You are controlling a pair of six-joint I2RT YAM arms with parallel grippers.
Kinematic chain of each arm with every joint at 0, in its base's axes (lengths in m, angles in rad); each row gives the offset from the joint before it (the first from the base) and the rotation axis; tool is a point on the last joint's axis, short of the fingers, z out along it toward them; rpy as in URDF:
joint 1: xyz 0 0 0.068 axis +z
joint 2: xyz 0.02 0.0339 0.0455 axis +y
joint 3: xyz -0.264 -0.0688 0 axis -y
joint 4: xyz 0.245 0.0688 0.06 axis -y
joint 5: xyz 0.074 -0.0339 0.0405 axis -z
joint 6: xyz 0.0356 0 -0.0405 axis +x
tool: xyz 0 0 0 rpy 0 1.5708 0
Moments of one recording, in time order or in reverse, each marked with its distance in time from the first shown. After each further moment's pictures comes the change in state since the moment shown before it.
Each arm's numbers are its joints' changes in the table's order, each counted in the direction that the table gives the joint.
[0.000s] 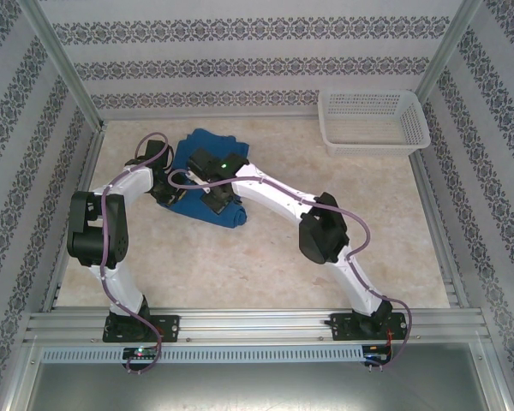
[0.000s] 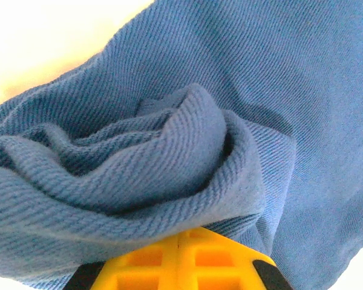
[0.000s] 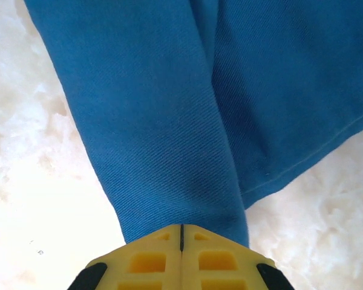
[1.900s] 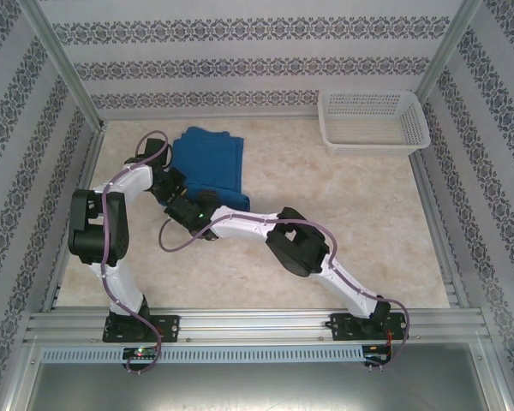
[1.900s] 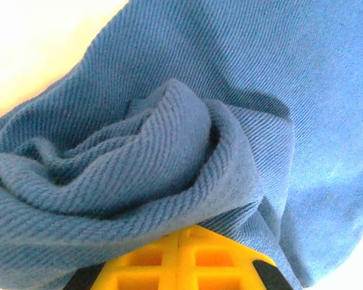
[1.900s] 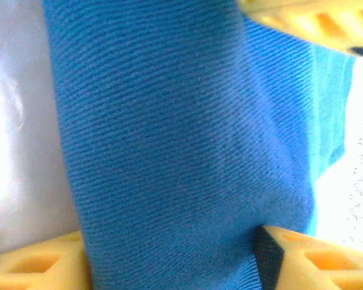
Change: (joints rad) left arm 0.013 0.023 0.029 0.000 0.026 0.019; right arm 0.166 0.143 -0.224 0.577 0.602 -0.546
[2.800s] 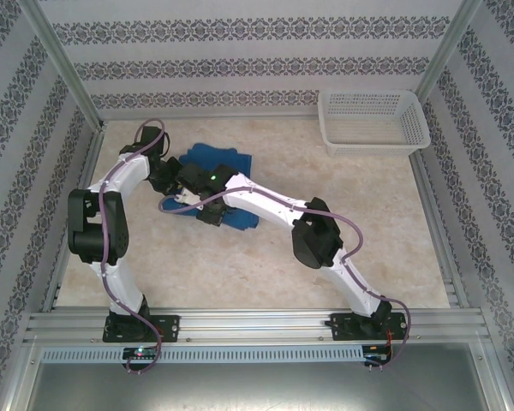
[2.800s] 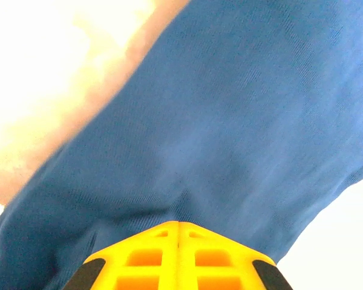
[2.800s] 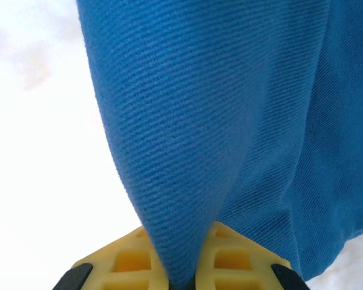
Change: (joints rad) left arm 0.018 0.007 0.142 -0.133 0.052 0.070; right arm -0.087 -0.129 0.244 -0.653 -0.647 0.278
